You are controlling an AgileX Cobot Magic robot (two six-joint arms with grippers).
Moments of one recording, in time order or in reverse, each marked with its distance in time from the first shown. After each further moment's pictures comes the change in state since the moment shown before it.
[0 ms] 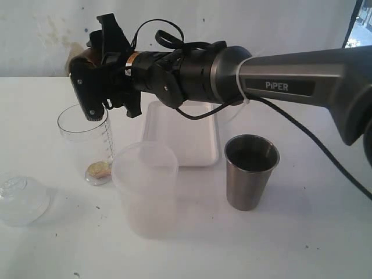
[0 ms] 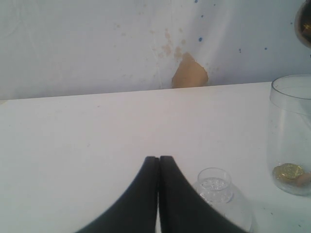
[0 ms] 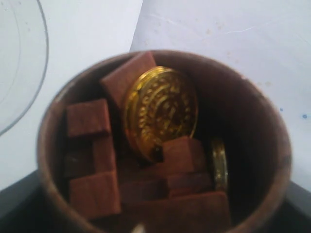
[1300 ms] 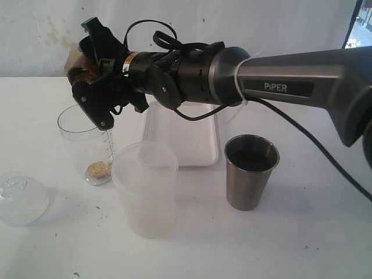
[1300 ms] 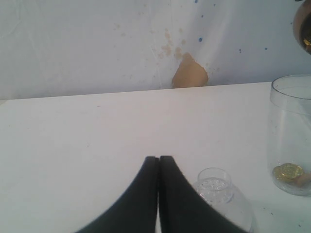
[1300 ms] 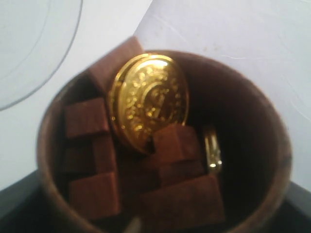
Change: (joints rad) left arm 0.000 0.000 0.000 0.000 0.000 0.000; right arm 0.008 0.000 0.000 0.000 -0.004 -0.280
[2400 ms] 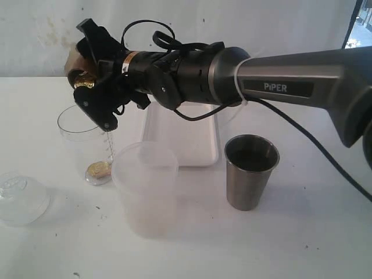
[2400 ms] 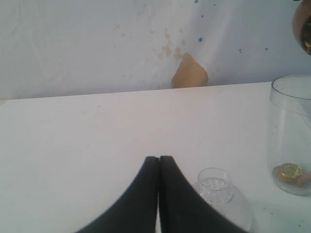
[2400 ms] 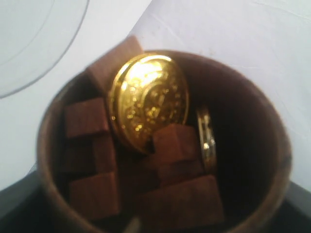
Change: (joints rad) left arm 0.000 0.000 0.000 0.000 0.000 0.000; right arm 0.004 0.000 0.000 0.000 -0.012 -0.098
